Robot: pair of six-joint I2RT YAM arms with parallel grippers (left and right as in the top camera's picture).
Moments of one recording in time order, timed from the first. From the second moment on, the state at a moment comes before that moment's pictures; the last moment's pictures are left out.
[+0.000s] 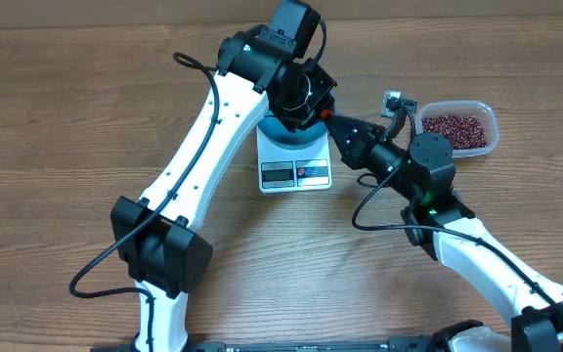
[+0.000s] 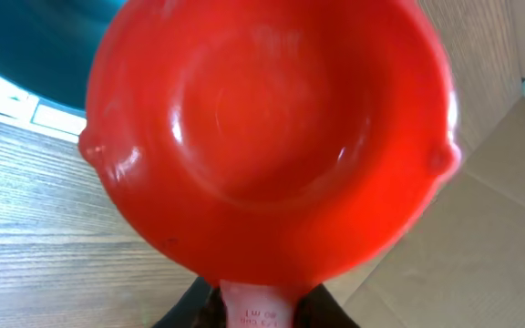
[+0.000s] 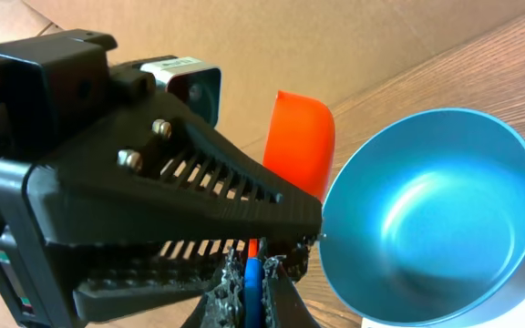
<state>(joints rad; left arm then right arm) -0.50 2.08 2.16 -1.20 0.37 -1.24 0.32 1.40 0.64 0.63 -0.45 0.84</state>
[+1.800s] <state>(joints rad) -0.59 1.97 2.16 -1.38 -0.20 -0.50 0.08 1.18 1.12 -0.67 0.07 0.38</state>
